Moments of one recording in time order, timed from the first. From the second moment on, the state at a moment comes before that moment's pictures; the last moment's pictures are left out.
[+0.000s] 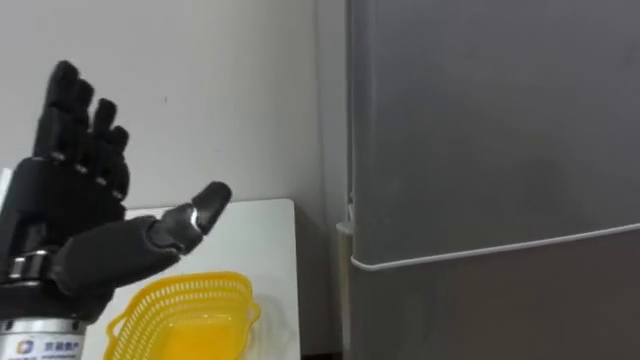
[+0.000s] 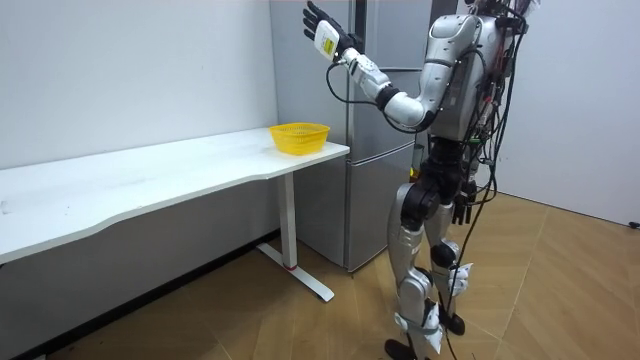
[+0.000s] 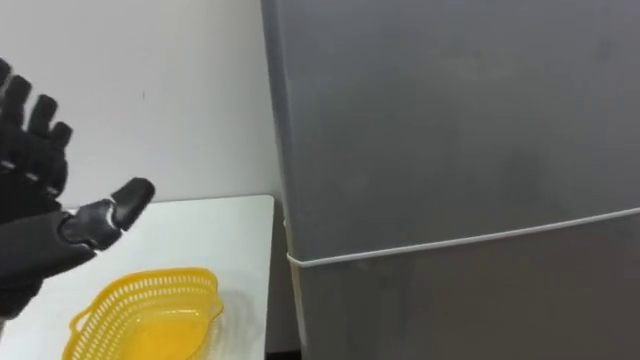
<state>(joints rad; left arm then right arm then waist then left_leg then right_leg) -0.04 0.26 0.09 -0.46 -0.52 -0.03 -0.05 0.09 -0.23 -0.02 1.37 -0.33 0.10 0.12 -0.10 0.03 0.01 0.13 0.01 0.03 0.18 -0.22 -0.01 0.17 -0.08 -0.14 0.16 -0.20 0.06</state>
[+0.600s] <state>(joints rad) -0.06 0.26 -0.07 -0.45 -0.51 0.07 -0.27 0.07 -0.23 -0.01 1.36 -0.32 0.13 0.15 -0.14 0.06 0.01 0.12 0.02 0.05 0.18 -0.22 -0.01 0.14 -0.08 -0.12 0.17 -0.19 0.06</state>
